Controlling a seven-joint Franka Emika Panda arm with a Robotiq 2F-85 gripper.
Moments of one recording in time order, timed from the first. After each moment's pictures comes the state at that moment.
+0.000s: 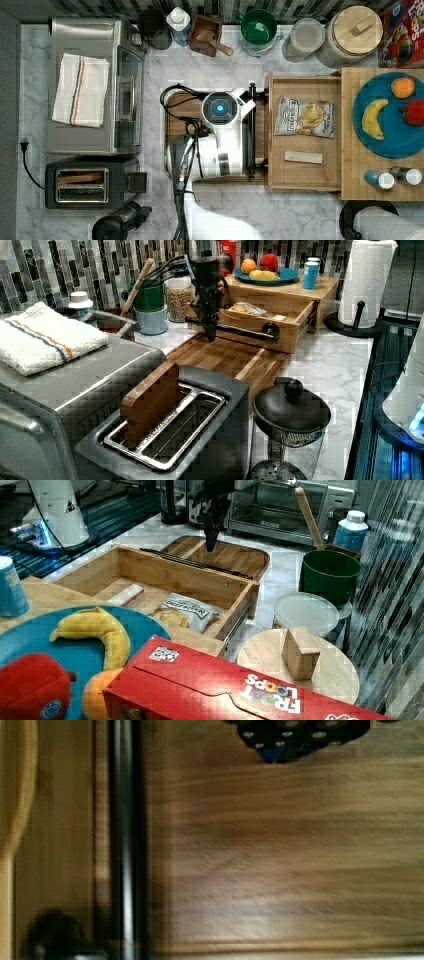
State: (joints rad) arm -0.08 0.17 0.10 -2.27 -0.10 0.78 -0.62
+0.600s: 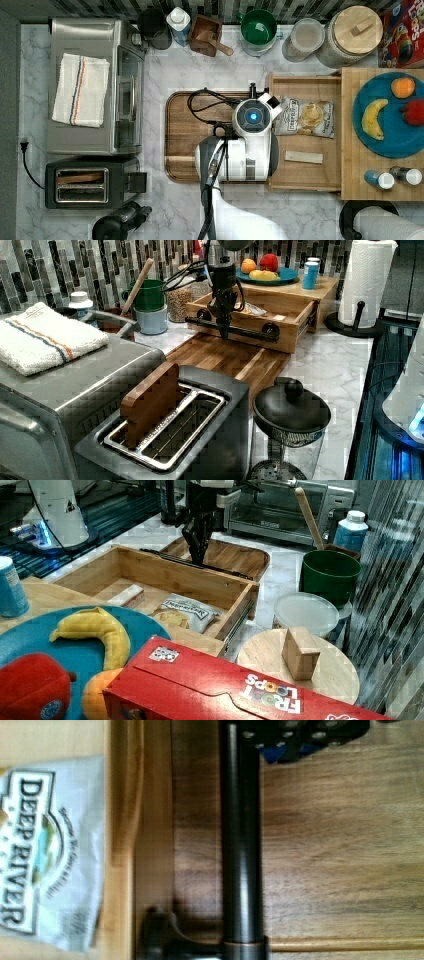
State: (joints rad) arm -0.14 0.20 0.04 -2.31 -0.12 0.90 -0.75
